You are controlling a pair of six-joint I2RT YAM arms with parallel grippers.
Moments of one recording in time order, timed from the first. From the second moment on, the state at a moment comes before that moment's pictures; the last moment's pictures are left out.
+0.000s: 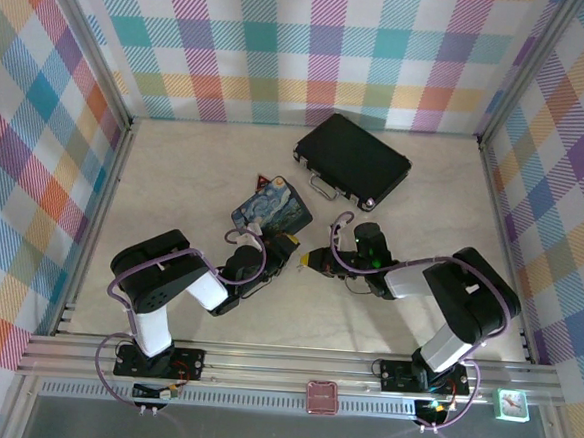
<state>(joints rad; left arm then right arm) -0.82 1.80 0.40 1.20 -0.12 -1.47 0.58 1.63 0.49 0.62 -0.72 0.92</state>
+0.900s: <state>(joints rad) -0.83 1.80 0.40 1.20 -0.13 -1.47 0.58 1.60 0.49 0.62 -0.72 0.93</state>
